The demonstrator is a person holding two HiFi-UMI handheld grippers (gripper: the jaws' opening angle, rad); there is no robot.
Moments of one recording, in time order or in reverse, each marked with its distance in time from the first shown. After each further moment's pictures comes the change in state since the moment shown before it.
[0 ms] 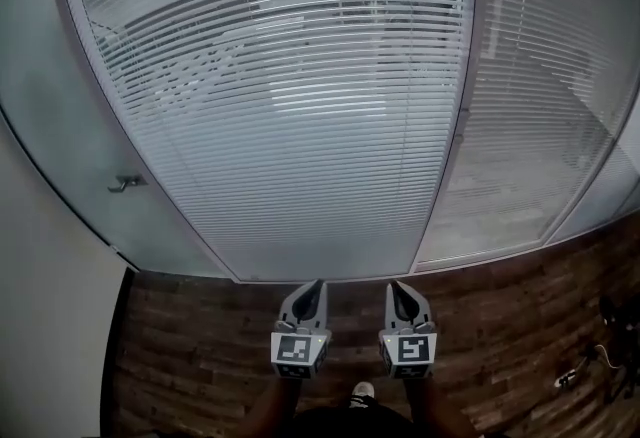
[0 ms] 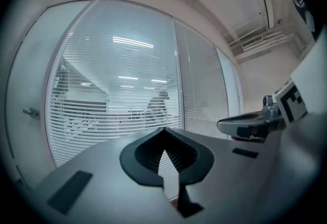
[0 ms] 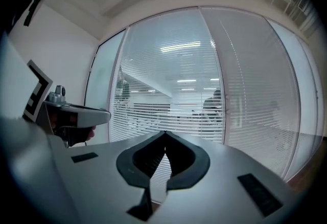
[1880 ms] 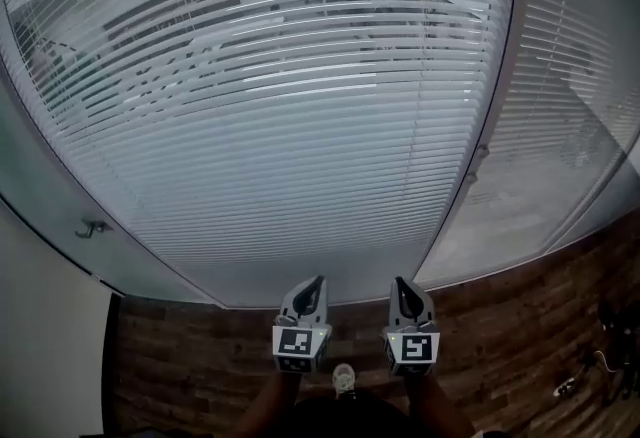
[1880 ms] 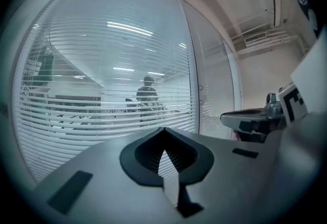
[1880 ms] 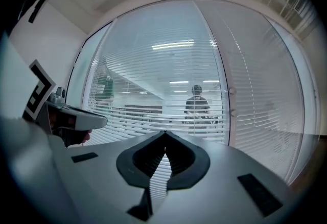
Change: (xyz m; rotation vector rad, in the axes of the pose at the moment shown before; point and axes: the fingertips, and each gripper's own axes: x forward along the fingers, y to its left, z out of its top) left arm 0.194 0.070 -0.009 -0.007 0.093 -0.061; right arm 0.170 -0.089 0.009 0.008 0.000 -0.119
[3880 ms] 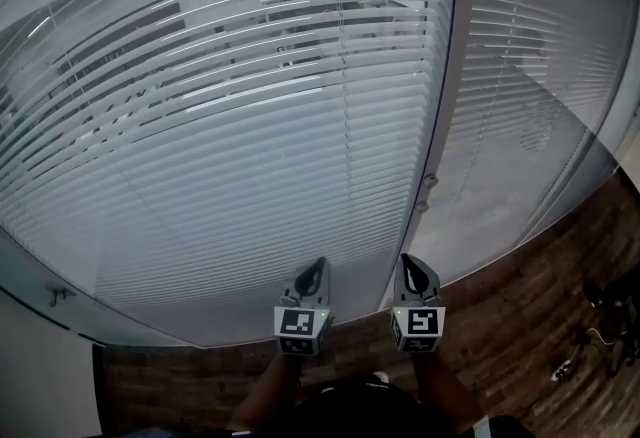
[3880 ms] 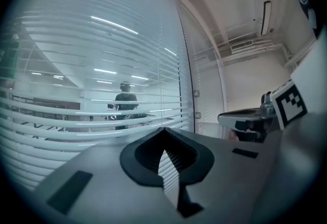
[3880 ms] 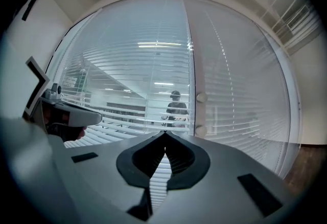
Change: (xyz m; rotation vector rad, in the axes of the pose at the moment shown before) left arm 0.177 -0.060 0.044 0.033 -0.064 -0.205; right arm 0.081 -0.159 0.003 -0.032 -0.013 -0.187
